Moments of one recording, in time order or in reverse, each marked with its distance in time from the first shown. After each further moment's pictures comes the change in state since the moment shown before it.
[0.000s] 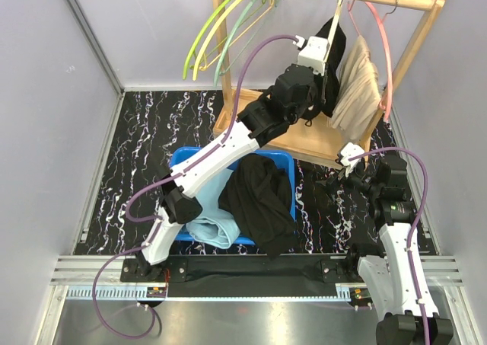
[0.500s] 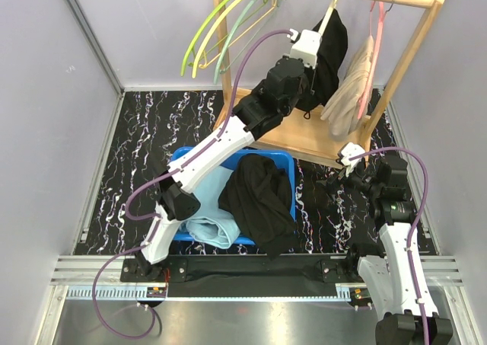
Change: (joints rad) left arm 0.058 0.002 -0.012 0.032 -0.038 0.141; right arm -0.006 0.002 0.000 0.000 0.000 0.000
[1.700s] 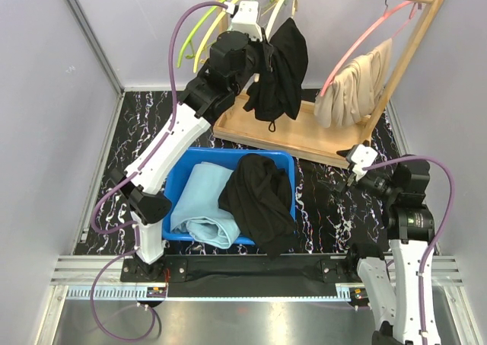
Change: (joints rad) left arm 0.187 -0.245 -0.138 -0.094 0.144 -0.162; right arm -0.006 -0.095 0.235 -0.217 -0.150 -0.061
